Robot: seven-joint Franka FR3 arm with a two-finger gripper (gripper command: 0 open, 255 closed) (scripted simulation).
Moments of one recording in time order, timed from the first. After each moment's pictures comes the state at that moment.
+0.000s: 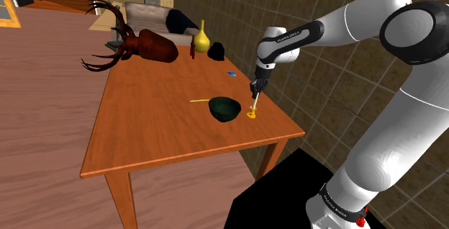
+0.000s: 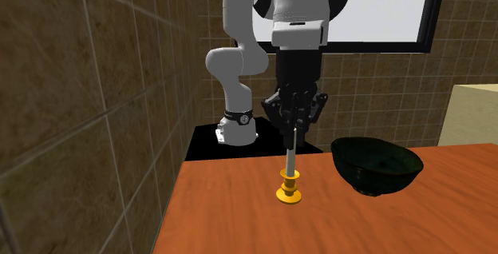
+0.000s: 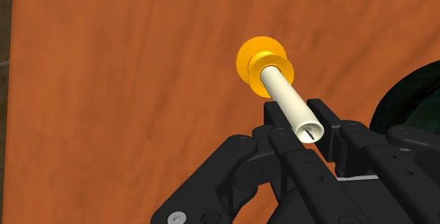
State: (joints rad) arm -0.06 0.01 -0.14 -2.19 0.01 2.21 -0.27
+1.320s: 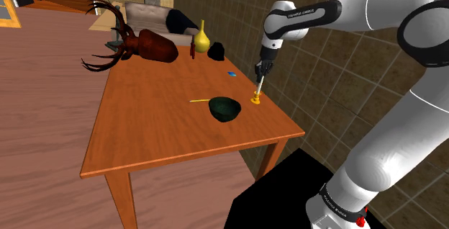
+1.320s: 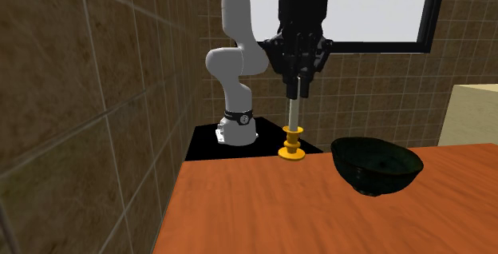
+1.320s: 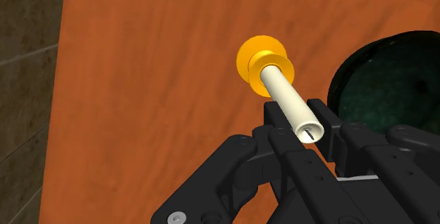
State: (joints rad) arm -0.06 -0.08 -0.14 -2.04 0.00 1.97 -0.26
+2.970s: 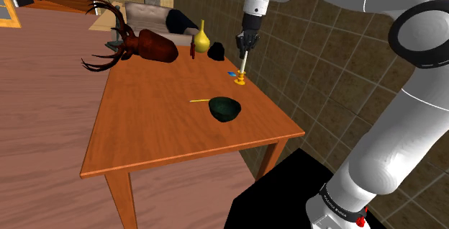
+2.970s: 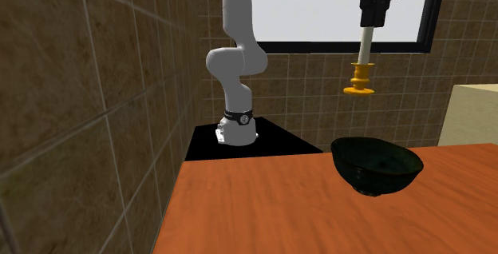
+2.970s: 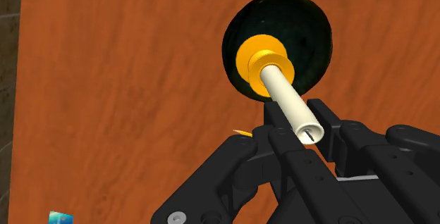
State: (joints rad) arm 0.04 0.00 -0.02 -1.66 0.01 1.66 -0.04
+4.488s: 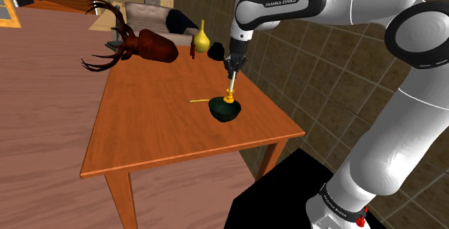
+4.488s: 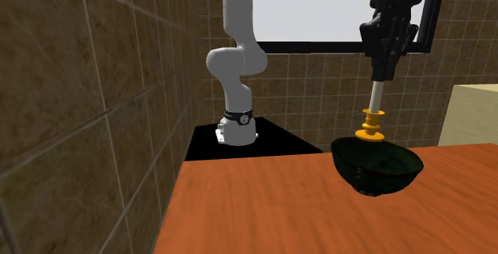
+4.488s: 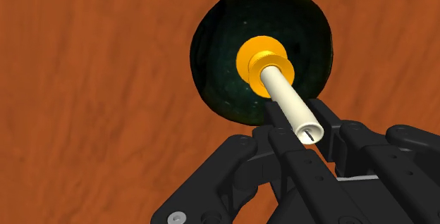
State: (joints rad) arm 0.08 0.02 0.01 -1.86 0.01 1.89 0.03
